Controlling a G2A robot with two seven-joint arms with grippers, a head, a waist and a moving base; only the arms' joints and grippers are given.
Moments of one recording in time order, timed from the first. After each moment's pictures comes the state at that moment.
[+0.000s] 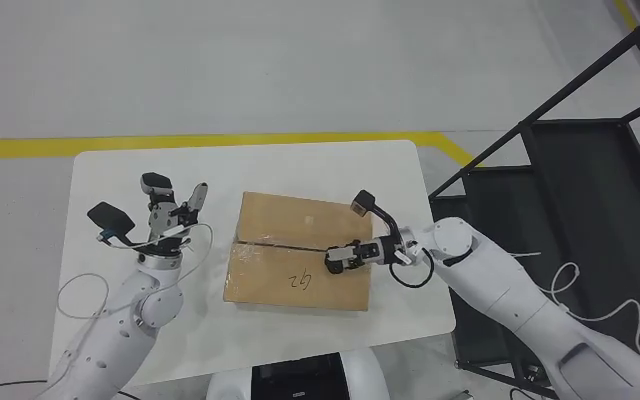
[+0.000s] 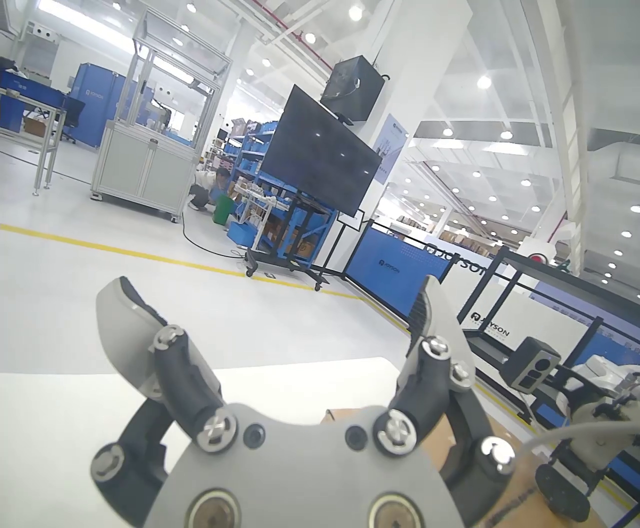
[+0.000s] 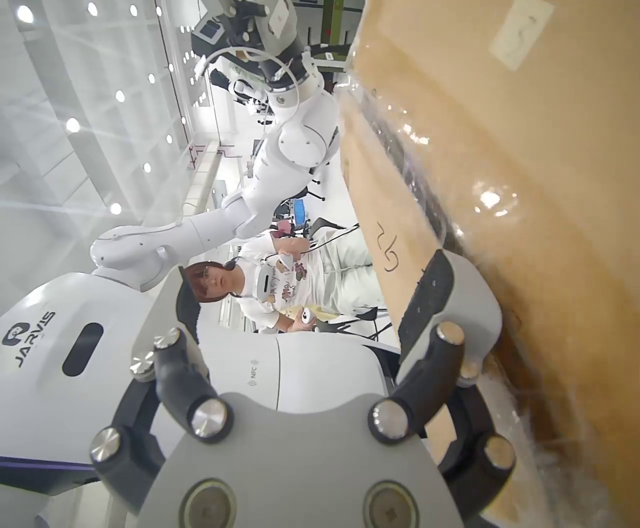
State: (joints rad) left arm 1.28 -0.94 -0.97 -1.47 0.72 -0.25 0.82; right arm -1.06 -0.89 0.80 -1.43 0.62 -0.41 1.09
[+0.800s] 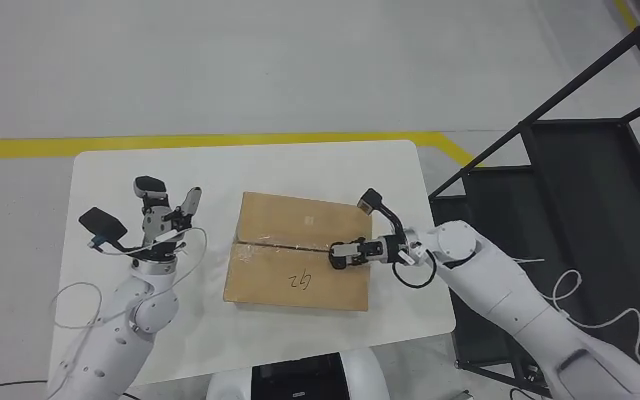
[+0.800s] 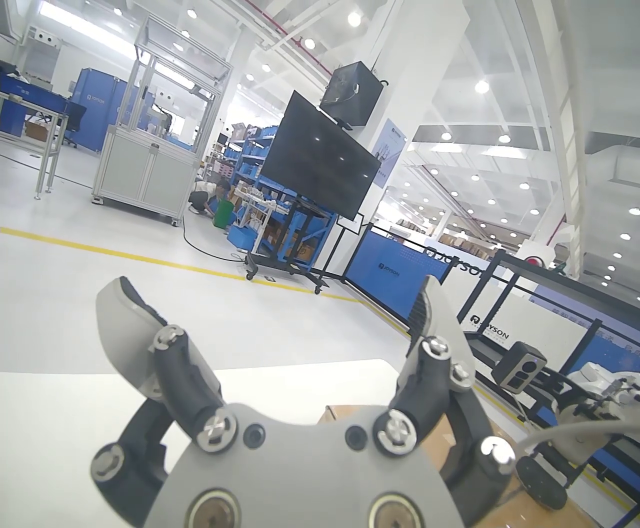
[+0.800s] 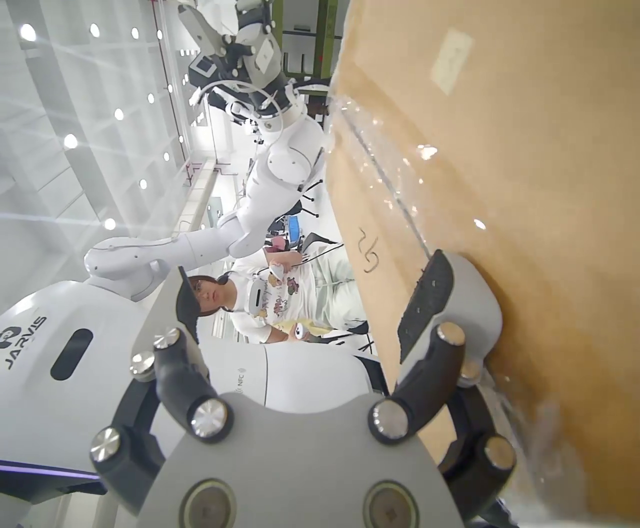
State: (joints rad) left arm 1.35 -0.97 -1.09 -1.50 0.78 -0.31 0.79; right arm -1.09 -0.91 0.86 -1.42 0.60 -0.45 1.08
